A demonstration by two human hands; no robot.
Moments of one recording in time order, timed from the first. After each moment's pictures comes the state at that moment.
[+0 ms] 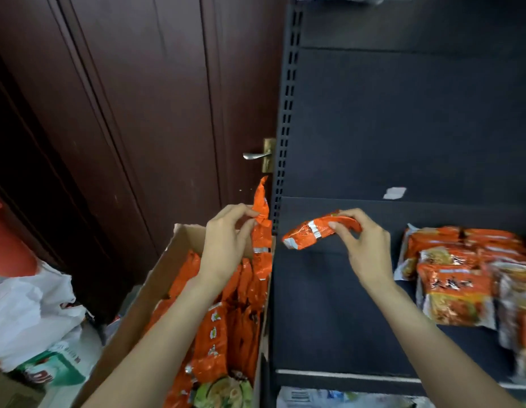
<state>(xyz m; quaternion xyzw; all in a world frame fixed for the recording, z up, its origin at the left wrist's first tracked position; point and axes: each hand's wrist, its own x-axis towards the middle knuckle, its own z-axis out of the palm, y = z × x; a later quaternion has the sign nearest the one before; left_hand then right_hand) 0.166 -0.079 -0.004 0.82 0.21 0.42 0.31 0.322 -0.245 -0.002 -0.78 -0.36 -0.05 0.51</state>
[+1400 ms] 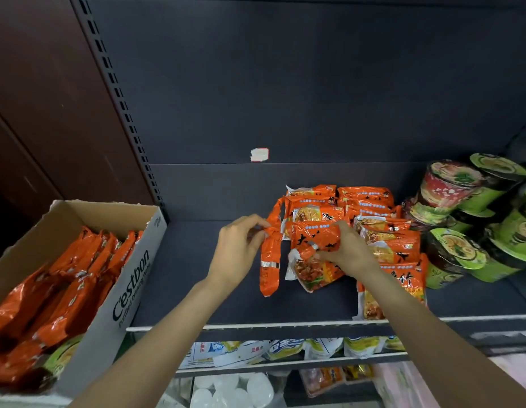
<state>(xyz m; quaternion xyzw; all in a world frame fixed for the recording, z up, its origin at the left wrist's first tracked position) 0.342 -0.337 -0.048 0.85 0.18 0.30 0.38 0.522 -0.493 -0.086 -0.91 -0.29 0.13 0.27</state>
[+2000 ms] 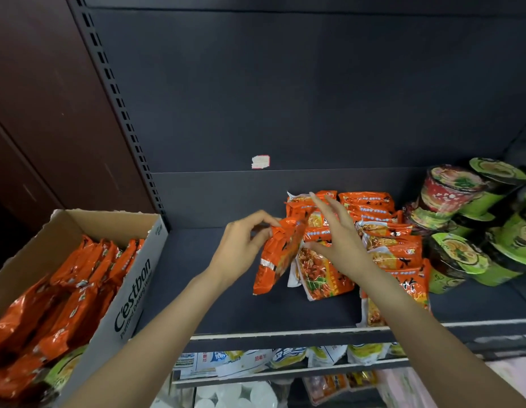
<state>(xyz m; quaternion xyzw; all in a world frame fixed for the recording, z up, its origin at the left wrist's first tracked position) 0.350 -0.323 -0.032 0.84 0.11 0.25 0.47 0.501 -0.476 -0.052 -0.82 -0.45 0.02 0.35</state>
